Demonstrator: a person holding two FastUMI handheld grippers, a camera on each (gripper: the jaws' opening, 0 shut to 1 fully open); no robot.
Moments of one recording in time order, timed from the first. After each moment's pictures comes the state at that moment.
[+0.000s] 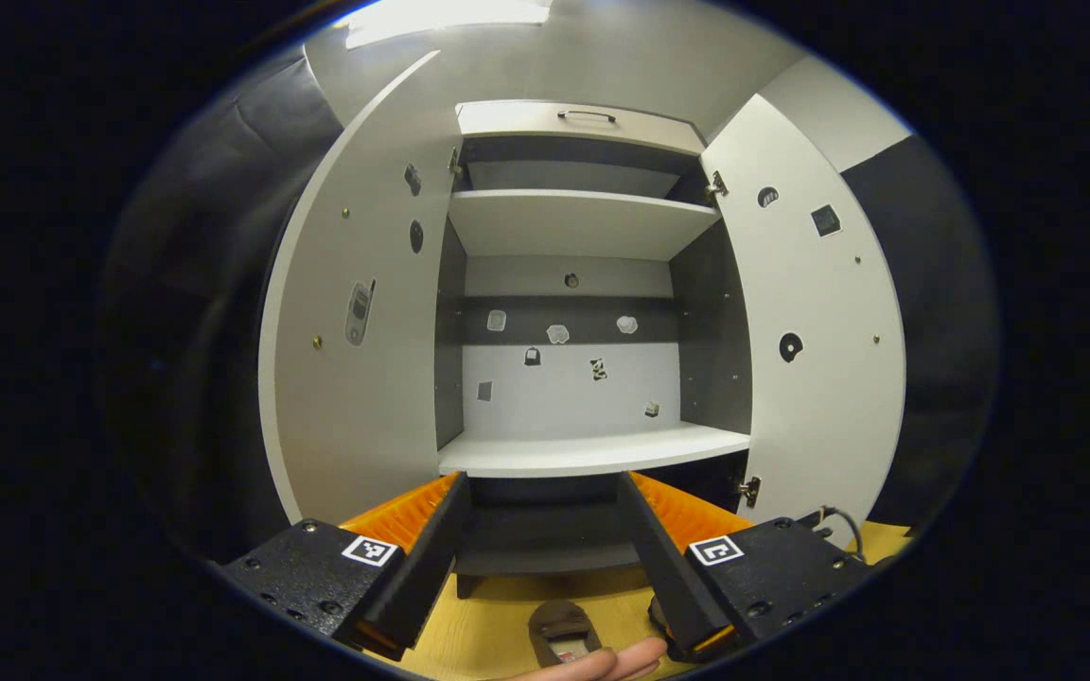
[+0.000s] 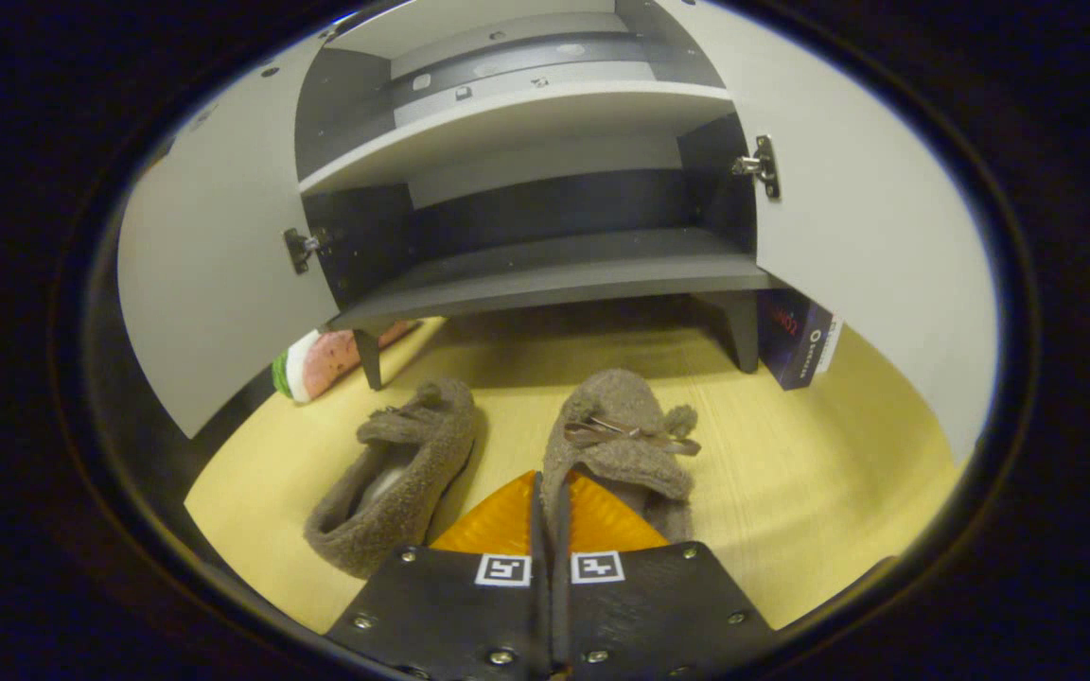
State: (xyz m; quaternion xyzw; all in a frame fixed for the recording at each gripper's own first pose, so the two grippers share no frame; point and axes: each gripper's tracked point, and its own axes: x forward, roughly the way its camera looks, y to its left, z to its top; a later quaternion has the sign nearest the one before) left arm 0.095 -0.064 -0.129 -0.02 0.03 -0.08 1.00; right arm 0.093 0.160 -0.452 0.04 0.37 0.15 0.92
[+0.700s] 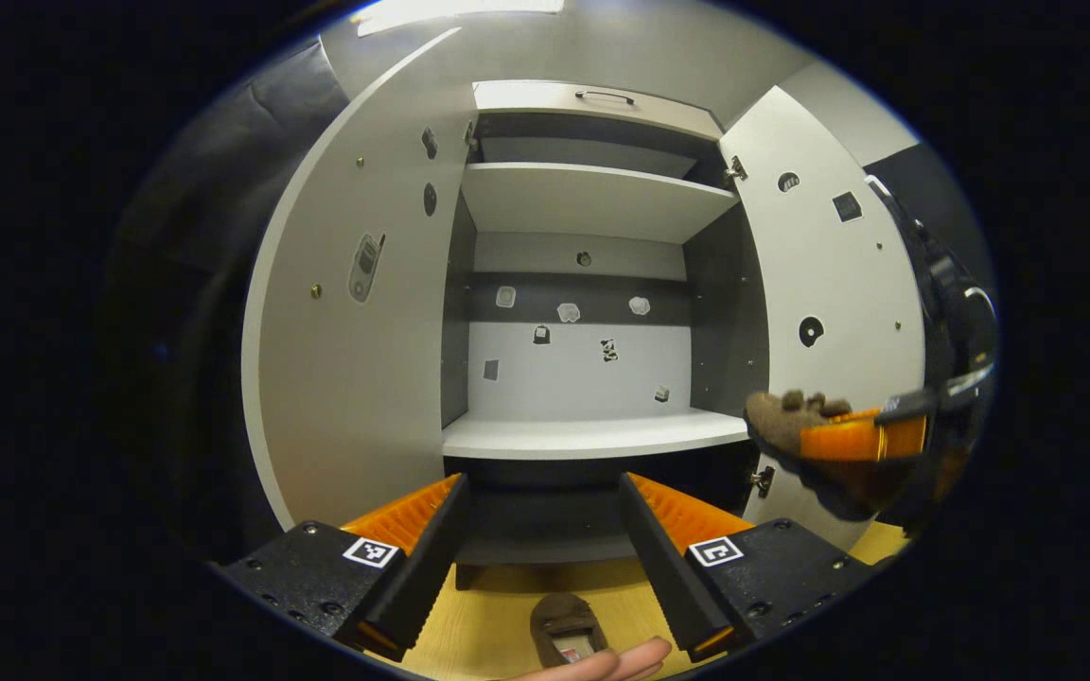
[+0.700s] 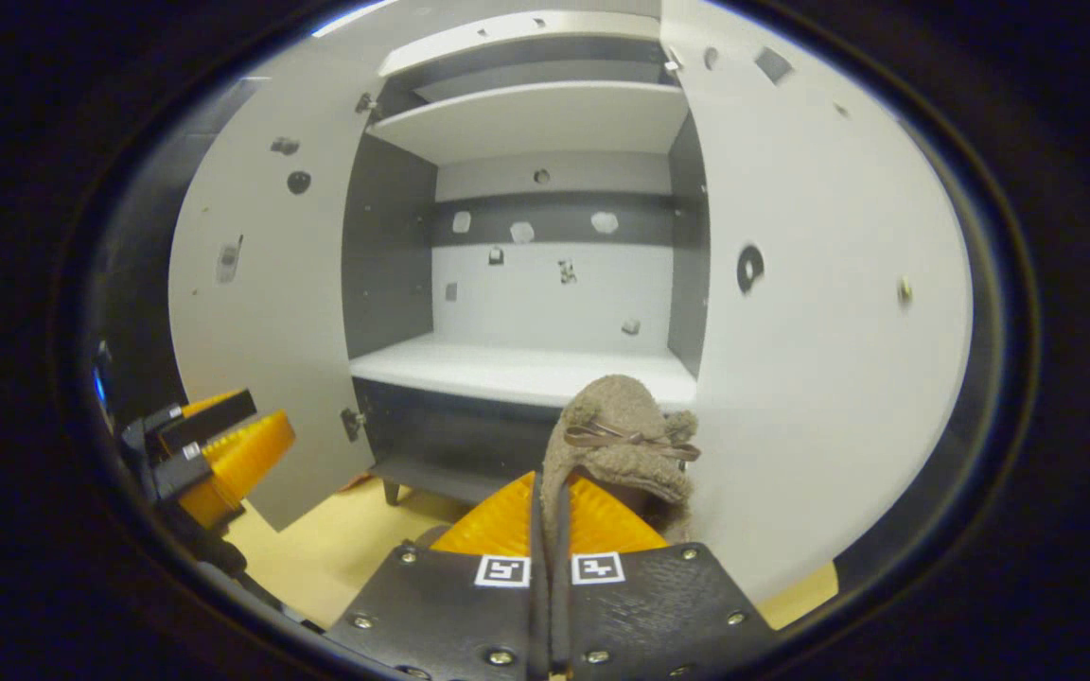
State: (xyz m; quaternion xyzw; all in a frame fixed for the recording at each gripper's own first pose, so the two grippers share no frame) left arm 0.108 -0.051 -0.146 -0.03 0.05 -0.08 0.99; right arm 0.184 0.135 -0.155 -0.04 0.20 0.17 0.96
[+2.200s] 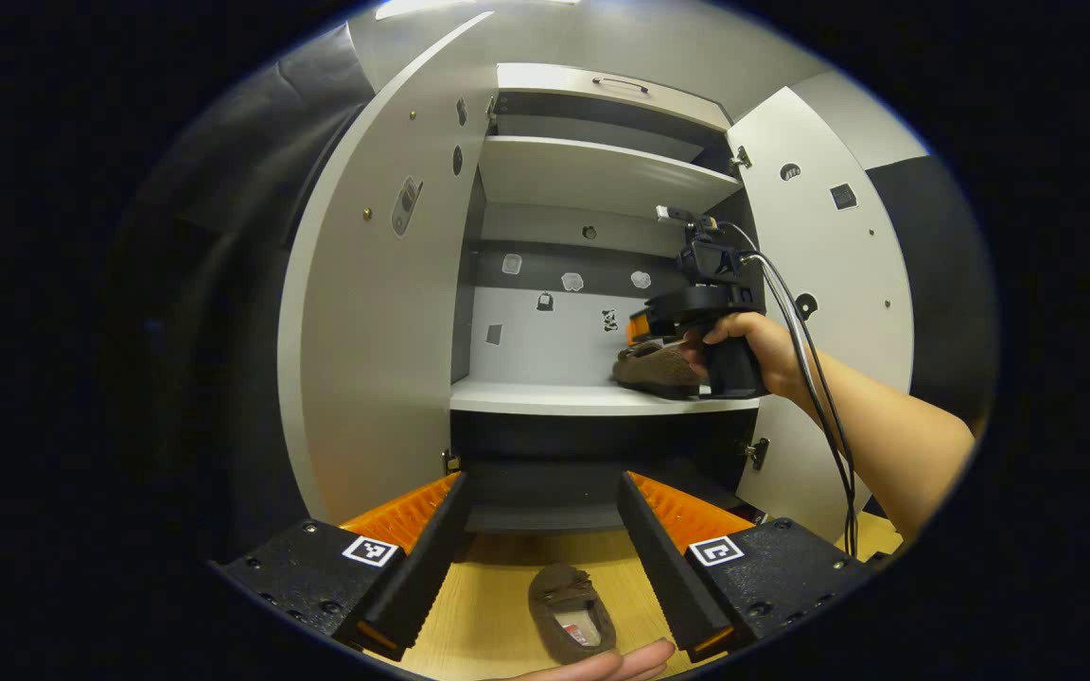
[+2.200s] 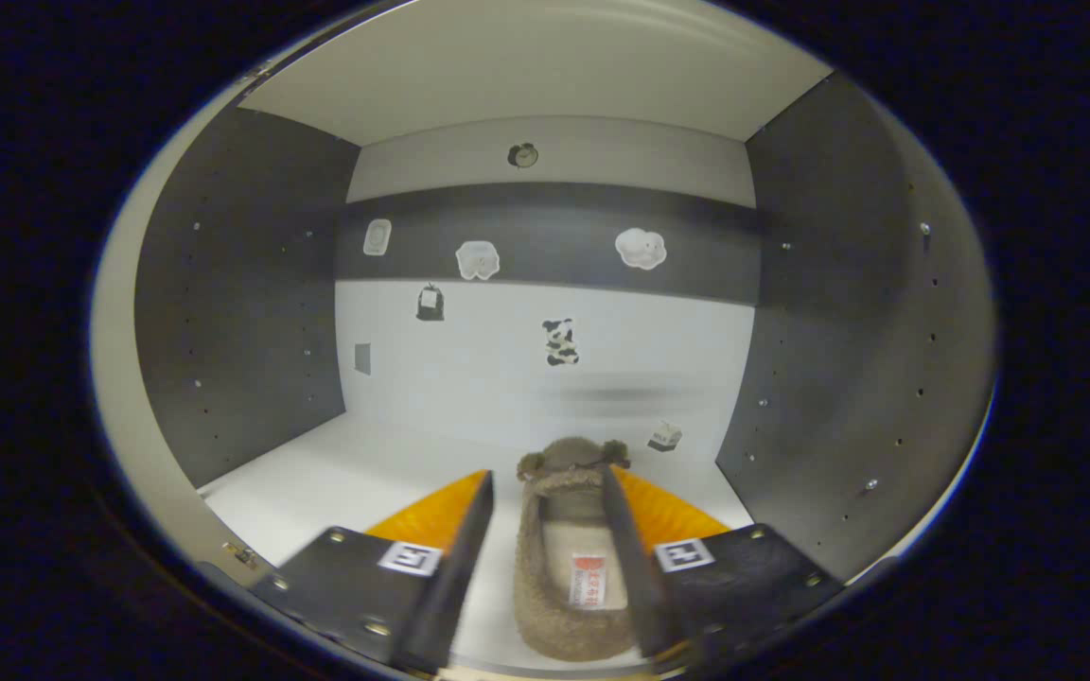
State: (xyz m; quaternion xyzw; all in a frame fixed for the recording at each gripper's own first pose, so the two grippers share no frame) left arm 0.087 -0.042 -0.191 -0.06 0.09 -0.10 0.99; right arm 0.448 0.230 -0.183 -0.04 0.18 0.14 0.97
